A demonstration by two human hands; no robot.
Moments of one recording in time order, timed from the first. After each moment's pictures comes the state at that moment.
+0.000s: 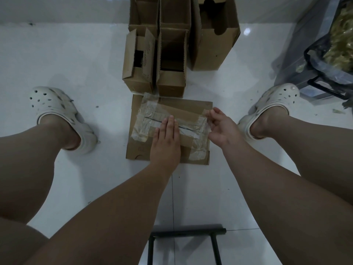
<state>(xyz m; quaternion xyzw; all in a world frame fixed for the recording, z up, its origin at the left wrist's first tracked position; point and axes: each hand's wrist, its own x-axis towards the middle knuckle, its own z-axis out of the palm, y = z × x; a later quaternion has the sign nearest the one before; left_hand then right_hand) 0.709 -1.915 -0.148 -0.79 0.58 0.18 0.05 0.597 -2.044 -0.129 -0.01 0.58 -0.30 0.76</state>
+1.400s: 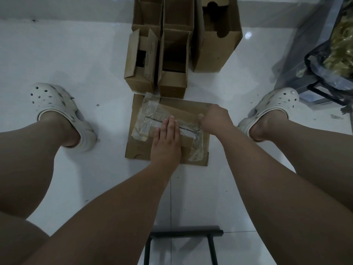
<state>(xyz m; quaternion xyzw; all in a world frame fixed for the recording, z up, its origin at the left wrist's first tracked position) 0.706 -1.916 -0.147 -0.79 0.58 0.18 0.06 0.622 -2.061 -0.106 -0.71 0.60 0.16 0.33</state>
